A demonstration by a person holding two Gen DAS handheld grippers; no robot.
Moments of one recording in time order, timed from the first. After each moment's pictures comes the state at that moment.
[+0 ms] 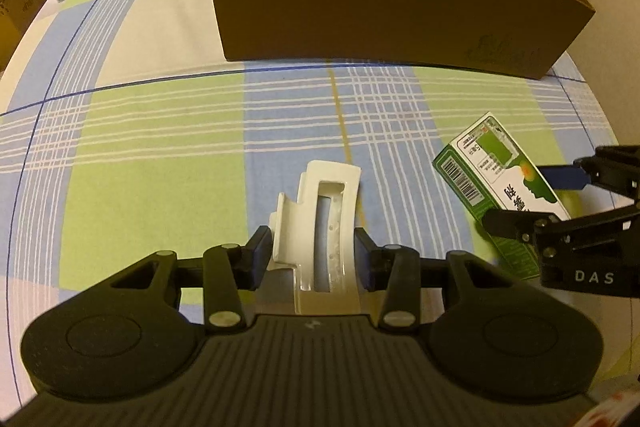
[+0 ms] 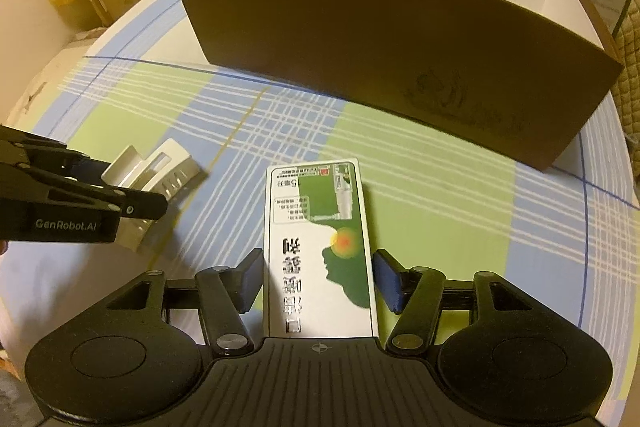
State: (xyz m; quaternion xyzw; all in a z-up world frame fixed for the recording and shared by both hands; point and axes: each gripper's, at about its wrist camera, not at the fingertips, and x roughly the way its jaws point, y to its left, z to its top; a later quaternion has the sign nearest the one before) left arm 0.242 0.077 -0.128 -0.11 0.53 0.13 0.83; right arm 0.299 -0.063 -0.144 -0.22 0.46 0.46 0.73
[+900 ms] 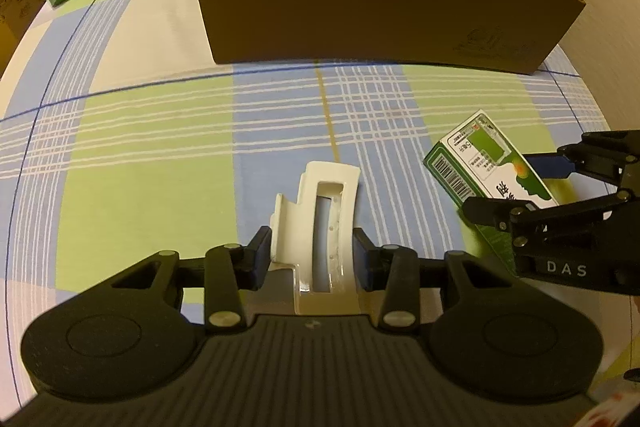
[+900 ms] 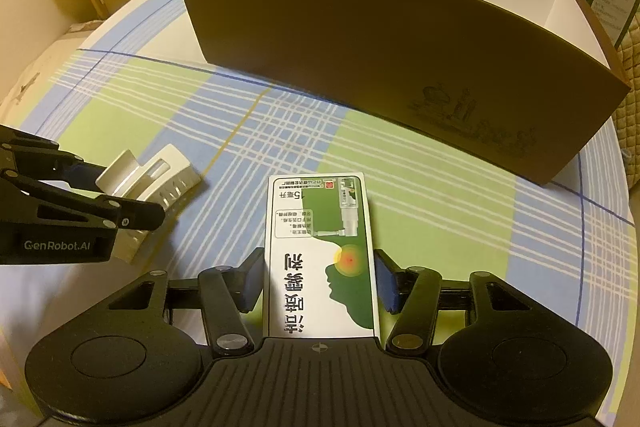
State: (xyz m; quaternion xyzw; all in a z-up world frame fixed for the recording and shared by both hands) left arm 0.239 0.072 -0.125 -0.10 0.52 0.12 0.84; right arm 0.296 -0.055 -0.148 -0.24 0.45 0.45 0.73
